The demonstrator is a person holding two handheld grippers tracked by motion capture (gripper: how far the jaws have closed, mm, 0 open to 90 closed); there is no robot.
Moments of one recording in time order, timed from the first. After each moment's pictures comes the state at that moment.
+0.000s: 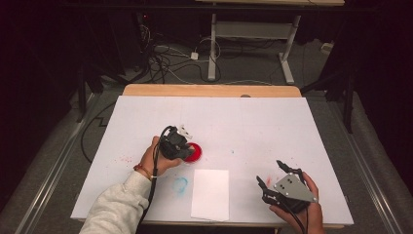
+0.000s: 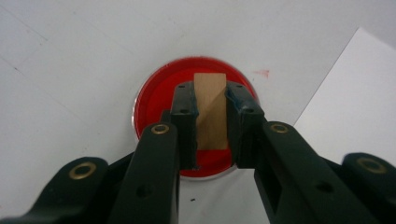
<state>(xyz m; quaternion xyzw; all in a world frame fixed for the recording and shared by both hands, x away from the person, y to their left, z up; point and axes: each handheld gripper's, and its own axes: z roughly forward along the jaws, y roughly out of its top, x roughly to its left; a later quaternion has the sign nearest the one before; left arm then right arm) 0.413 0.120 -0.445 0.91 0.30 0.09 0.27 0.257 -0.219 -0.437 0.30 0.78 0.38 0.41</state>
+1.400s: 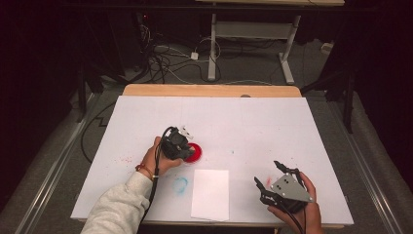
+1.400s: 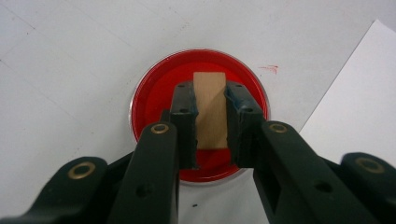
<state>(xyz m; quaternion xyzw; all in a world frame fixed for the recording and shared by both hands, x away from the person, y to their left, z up) 0.418 0.119 -0.450 0.91 0.30 0.08 0.27 0.258 -0.214 -0.438 0.29 0.78 0.37 0.40</state>
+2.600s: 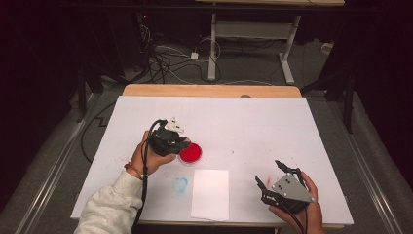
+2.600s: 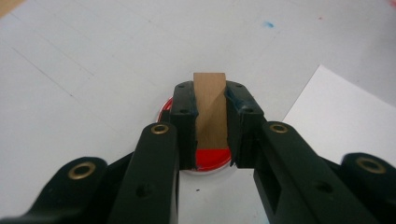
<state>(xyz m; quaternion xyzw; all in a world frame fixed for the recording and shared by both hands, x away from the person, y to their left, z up) 0.392 0.139 -0.395 0.89 0.29 0.12 0.33 0.257 -0.216 -0.435 0.29 0.78 0.37 0.41</state>
